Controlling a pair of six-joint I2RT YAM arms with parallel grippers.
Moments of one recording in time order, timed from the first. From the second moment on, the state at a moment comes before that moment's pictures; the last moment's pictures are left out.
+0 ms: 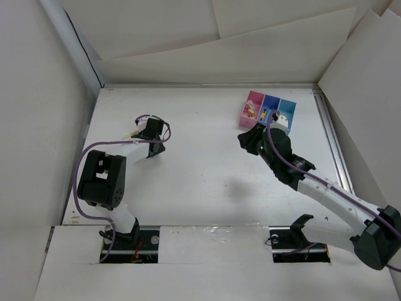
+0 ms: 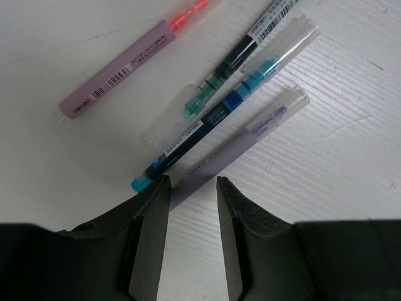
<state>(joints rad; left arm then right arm) -0.27 1.66 0.92 -0.25 -0.37 -0.62 0.64 1.08 0.79 -0.04 0.32 0.79</state>
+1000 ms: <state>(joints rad) -0.31 1.67 0.88 -0.15 -0.24 -0.60 0.64 1.13 0.79 -0.04 0.29 0.79</state>
